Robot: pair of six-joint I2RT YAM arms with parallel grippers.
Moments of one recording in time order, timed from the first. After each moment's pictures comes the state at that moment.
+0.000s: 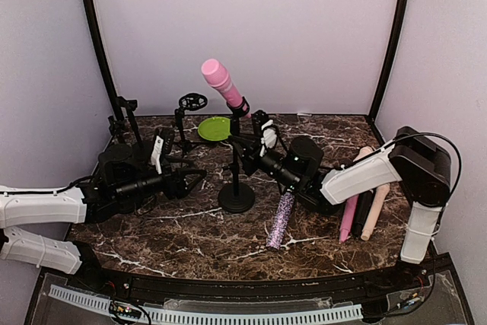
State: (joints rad) left arm -0.74 1.08 0.47 0.43 0.21 -0.26; right arm 0.97 1.87 0.95 1.09 0.03 0.06
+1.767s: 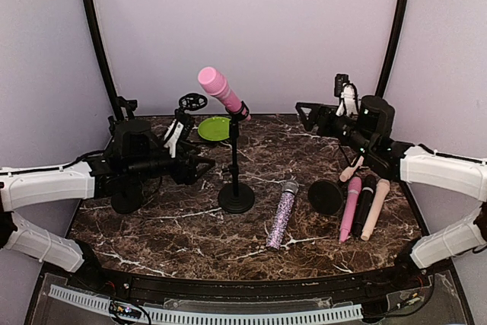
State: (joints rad) left arm -0.72 1.20 0.72 0.15 0.21 -0.06; right arm 0.62 1.26 0.80 0.42 0.02 0.35
